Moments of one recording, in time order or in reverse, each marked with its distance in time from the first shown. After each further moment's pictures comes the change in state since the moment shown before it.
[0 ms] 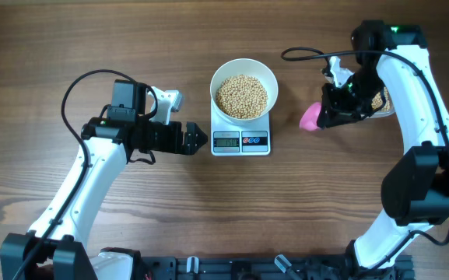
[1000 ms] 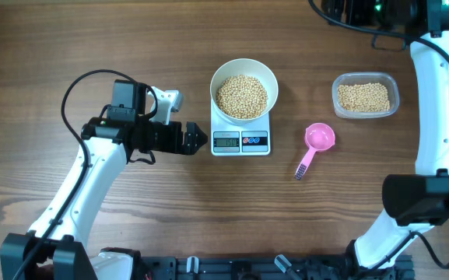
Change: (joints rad) left arm 0.000 0.000 0.000 0.000 0.000 0.000; right arm -0.013 -0.002 0.477 0.500 0.075 0.076
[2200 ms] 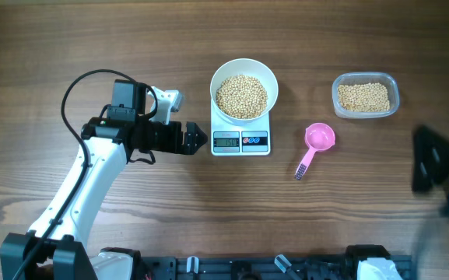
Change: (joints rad) left arm 0.000 0.000 0.000 0.000 -0.003 0.000; right arm -0.001 -0.898 0.002 -0.554 0.208 0.278
